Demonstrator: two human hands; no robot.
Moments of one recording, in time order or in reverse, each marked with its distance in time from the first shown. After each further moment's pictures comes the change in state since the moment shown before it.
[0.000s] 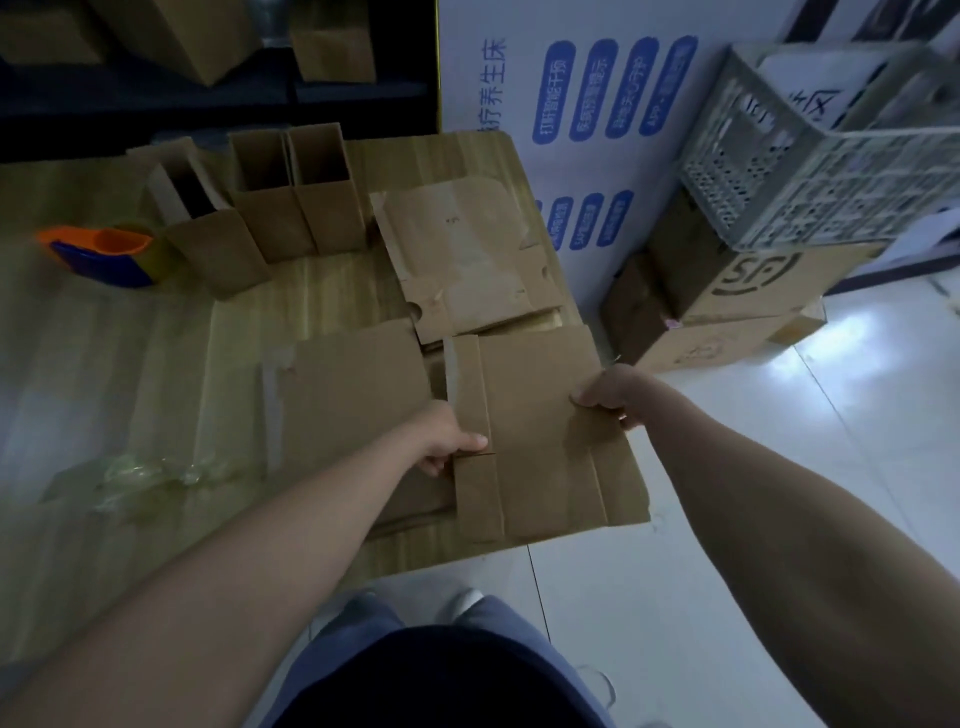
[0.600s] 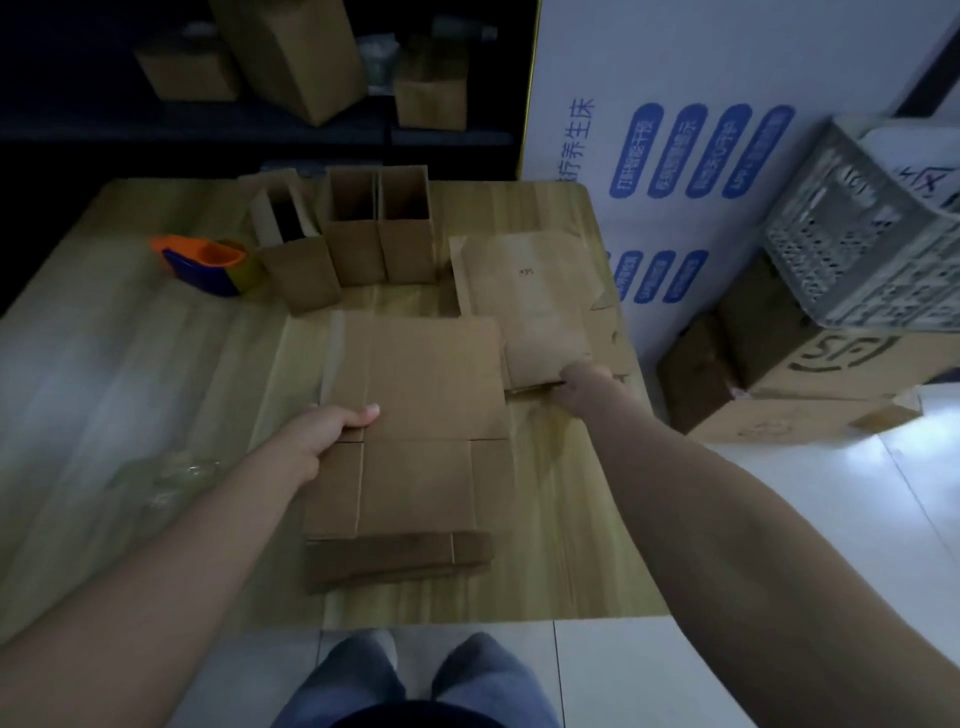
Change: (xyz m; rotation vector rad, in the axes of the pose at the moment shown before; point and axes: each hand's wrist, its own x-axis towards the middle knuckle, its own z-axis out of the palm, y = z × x) left_hand -0.012 -0.108 -0.109 -0.893 0.446 -0.144; right_hand 0.015 -0.115 0.053 0.771 0.053 -0.116
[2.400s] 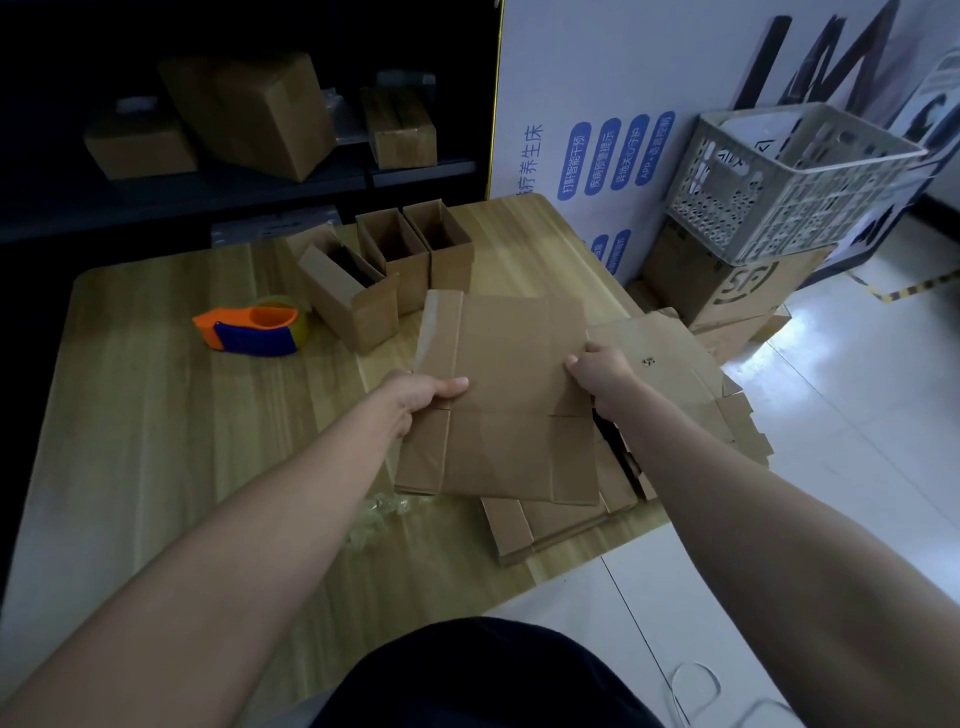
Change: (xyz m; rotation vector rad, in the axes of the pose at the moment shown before) left_hand -0.014 0.073 -0.116 0.264 -0.408 0.140; right_hand -0.210 0.017 0.134 -0.090 0.250 -0.195
